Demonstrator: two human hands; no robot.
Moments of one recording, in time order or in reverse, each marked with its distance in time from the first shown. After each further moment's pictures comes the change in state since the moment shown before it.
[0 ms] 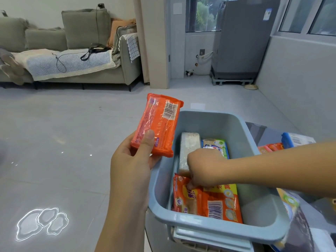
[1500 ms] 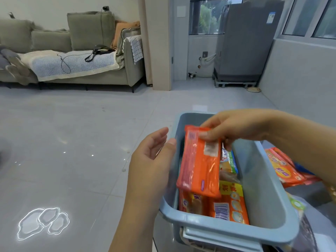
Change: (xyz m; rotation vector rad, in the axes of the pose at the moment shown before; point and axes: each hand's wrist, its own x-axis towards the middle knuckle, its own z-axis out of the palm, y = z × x) left_hand -0.005 0.004 0.008 0.135 -0.073 0.022; right_hand -0.023 0.074 -0.062 1.001 -0.125 -0.229
